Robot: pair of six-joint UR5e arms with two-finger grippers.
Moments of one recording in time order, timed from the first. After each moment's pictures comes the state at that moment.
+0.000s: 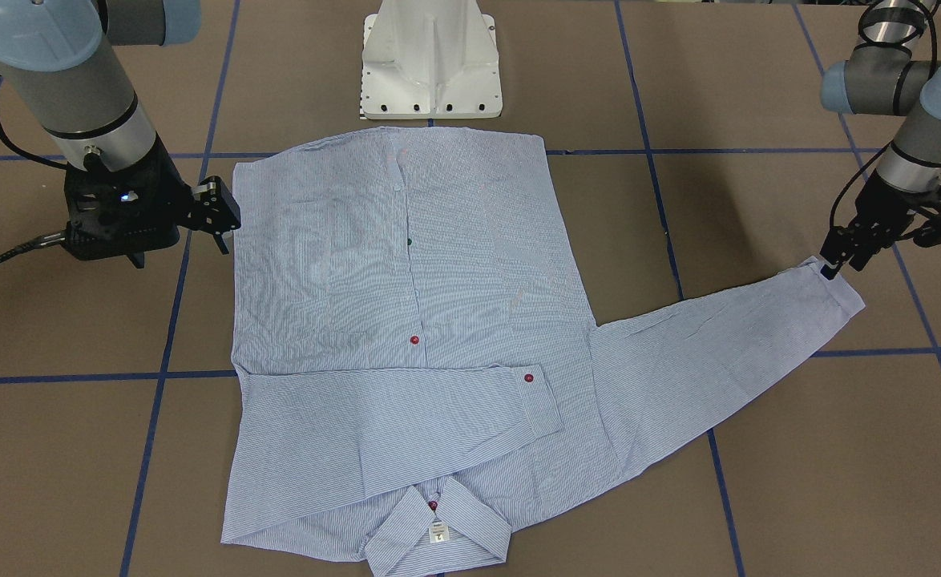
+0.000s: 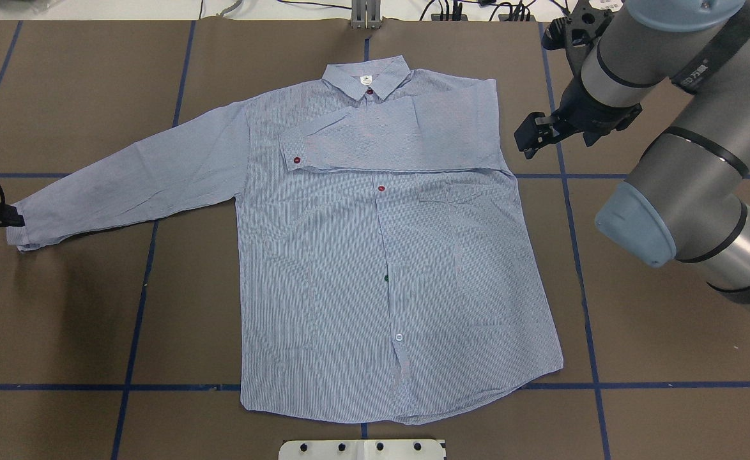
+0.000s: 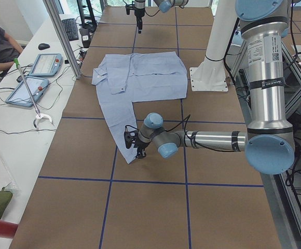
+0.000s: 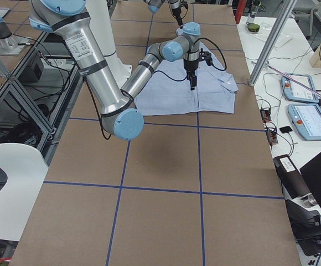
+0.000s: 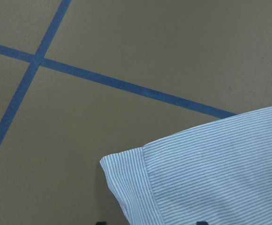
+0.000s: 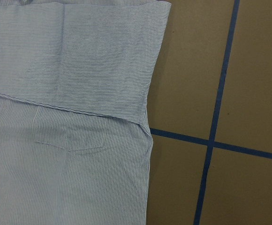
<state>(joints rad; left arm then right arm) -0.94 -1.42 -1.59 -2.47 -1.92 -1.21 0.89 -1.06 1.94 -1.85 2.04 0.68</state>
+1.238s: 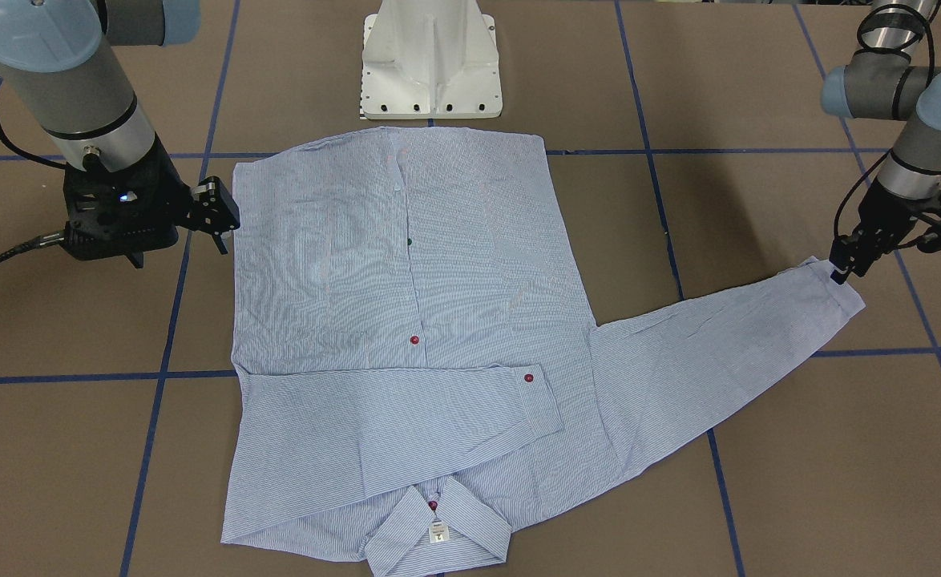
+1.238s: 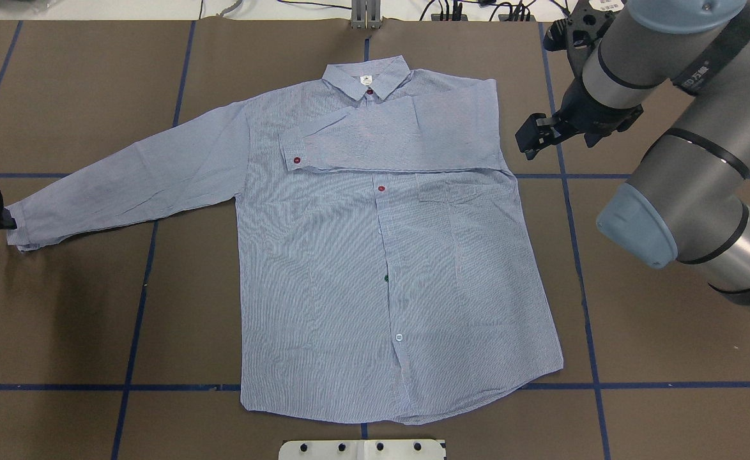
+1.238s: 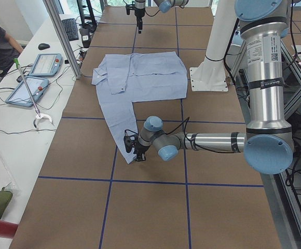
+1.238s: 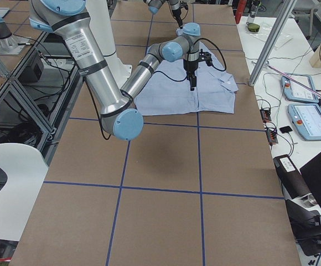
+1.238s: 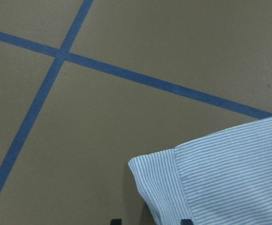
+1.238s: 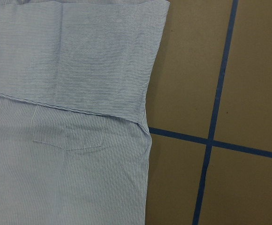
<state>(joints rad) -0.93 -1.43 -1.55 -2.47 -1.88 -1.23 0.89 -1.07 1.94 -1.85 2.04 0.68</state>
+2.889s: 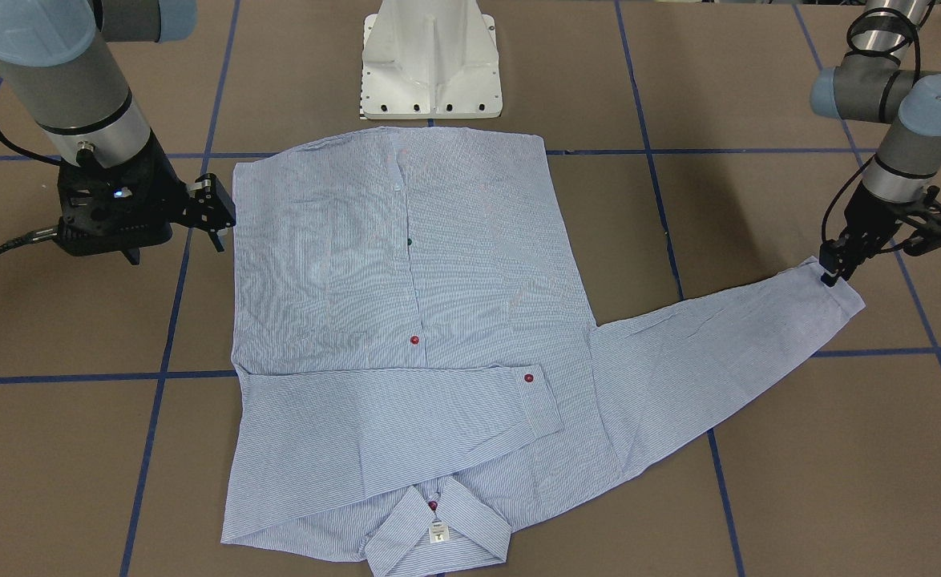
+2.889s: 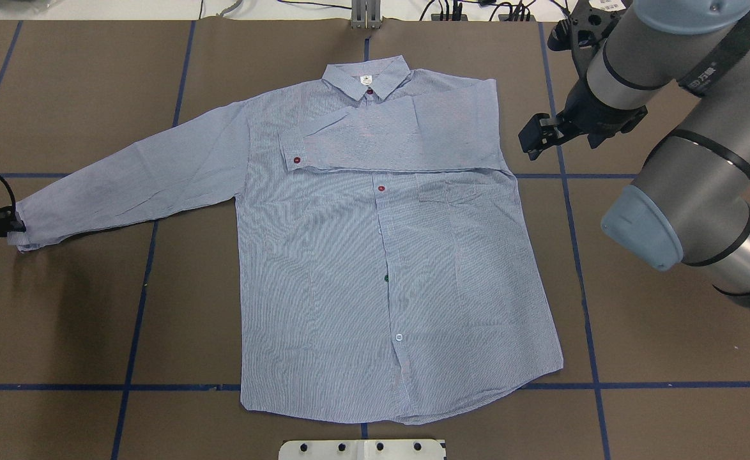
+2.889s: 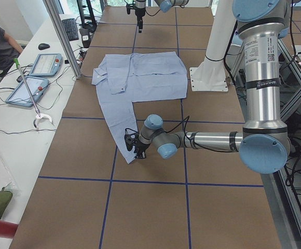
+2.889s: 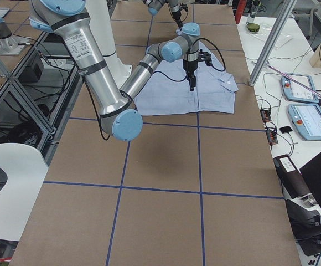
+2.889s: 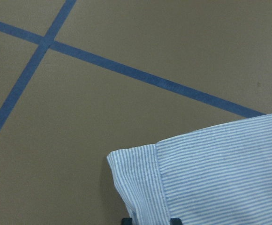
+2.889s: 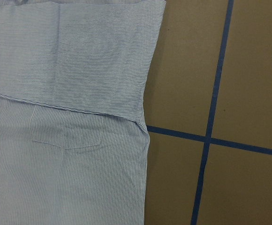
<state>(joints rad) -0.90 -1.44 -1.56 -2.47 -1.85 -1.29 0.89 -1.08 1.96 -1.85 2.04 0.69</state>
